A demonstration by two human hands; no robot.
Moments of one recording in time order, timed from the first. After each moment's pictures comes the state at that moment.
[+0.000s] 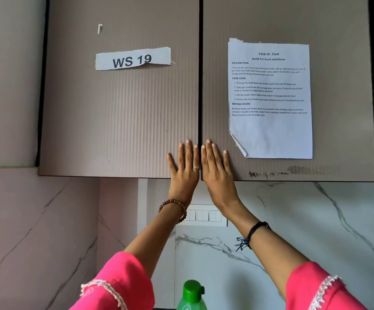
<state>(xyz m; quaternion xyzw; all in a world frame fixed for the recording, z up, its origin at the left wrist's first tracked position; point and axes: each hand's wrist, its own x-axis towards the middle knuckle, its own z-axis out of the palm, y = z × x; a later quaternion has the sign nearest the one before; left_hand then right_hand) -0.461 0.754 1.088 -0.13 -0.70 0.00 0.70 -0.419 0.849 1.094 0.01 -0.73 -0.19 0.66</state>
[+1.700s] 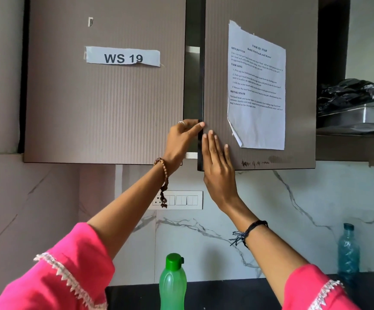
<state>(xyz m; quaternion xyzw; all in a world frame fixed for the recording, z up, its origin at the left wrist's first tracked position) -0.331 0.737 1.159 -0.43 -0.58 -0.66 0.23 -0.310 0.847 1.083 0.03 -0.72 -0.11 0.68</state>
